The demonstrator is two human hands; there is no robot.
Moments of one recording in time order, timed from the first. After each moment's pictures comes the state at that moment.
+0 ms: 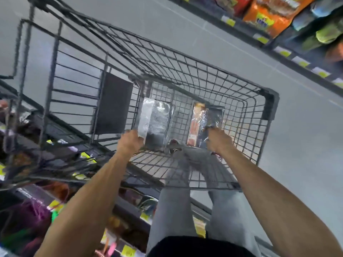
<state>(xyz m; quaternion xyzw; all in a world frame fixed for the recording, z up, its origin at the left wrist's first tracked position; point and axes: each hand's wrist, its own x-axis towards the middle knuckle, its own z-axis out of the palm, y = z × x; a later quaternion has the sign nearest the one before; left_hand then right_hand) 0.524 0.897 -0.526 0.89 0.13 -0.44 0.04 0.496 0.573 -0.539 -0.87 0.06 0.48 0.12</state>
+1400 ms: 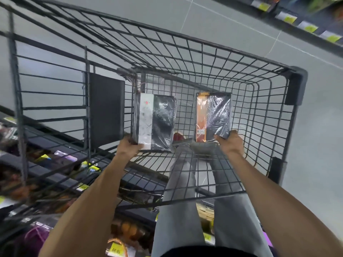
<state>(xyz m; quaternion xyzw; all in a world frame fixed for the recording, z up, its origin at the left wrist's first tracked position) 0.524 0.936 -0.563 0.80 0.32 -0.45 0.23 0.453 0.593 -0.570 -0.75 0.47 0.36 0.28</state>
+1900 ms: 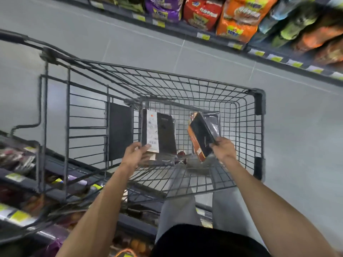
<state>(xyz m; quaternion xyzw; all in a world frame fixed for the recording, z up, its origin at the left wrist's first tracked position) 0.543 0.911 -0.463 0.67 0.37 -0.40 0.51 0.470 0.603 -0.483 -0.78 0.42 0.31 0.35</state>
